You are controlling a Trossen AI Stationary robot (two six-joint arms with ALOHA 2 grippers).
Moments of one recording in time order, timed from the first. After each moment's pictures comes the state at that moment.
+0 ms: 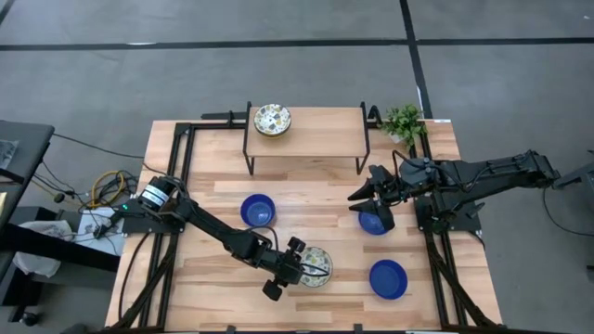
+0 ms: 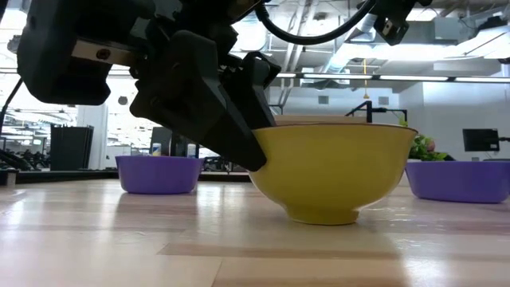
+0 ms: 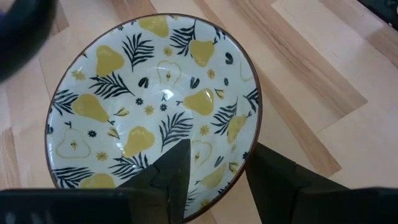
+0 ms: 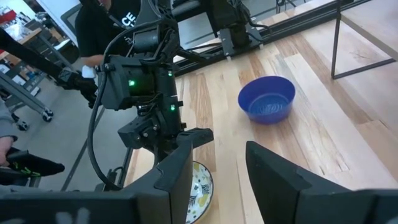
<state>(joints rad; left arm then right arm) -0.49 1.81 1.17 -0.04 -0.13 0.23 0.12 0.88 0.77 -0.26 -0.08 0.36</state>
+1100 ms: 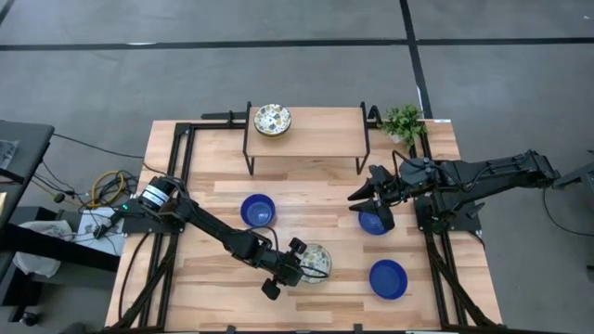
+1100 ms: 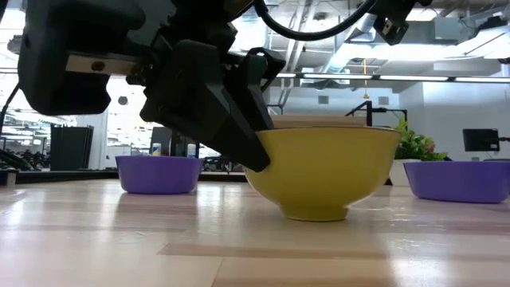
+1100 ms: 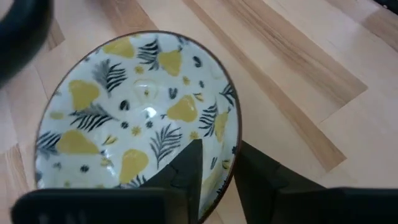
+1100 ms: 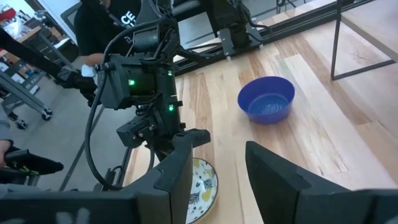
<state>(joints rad) -0.49 1.81 1.17 -0.04 -0.12 0.32 0.12 0.88 0.77 -0.26 -0.08 0.35</state>
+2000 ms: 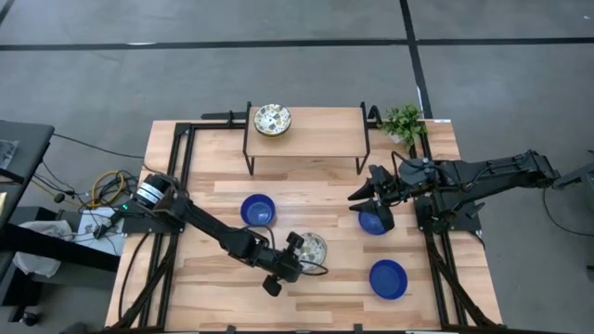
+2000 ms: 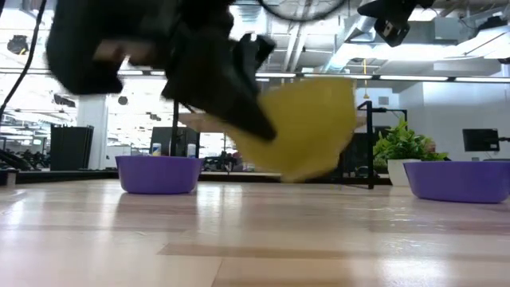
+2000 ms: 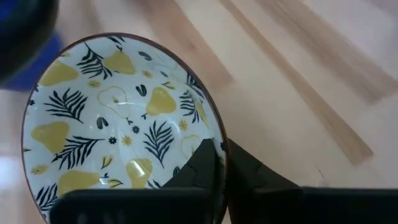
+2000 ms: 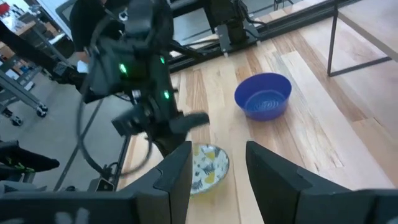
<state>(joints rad) -0.49 1.76 1.17 -0.06 -0.24 0.31 0.12 0.88 0.77 -0.28 -0.07 0.34</state>
